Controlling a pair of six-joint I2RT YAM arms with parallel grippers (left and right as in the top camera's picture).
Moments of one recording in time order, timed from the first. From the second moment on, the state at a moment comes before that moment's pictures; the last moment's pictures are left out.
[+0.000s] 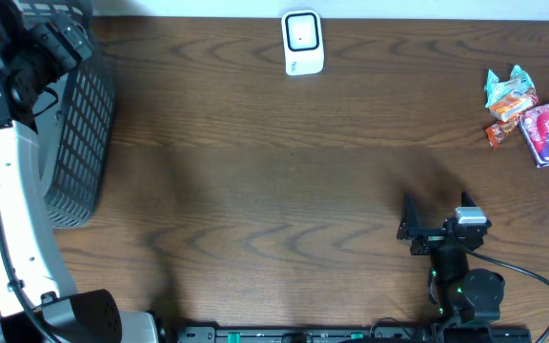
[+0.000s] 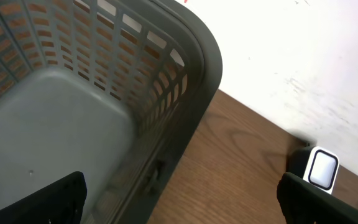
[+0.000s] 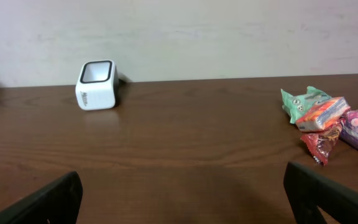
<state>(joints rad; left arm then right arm) 0.32 1.59 1.77 -0.85 0.18 -0.33 0.02 0.01 0.01 -0.07 -0.03 0.05</state>
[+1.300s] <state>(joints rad) 0.27 1.40 1.66 -1.12 0.07 -0.23 0.02 0.01 0.01 -0.07 -0.03 0.05</state>
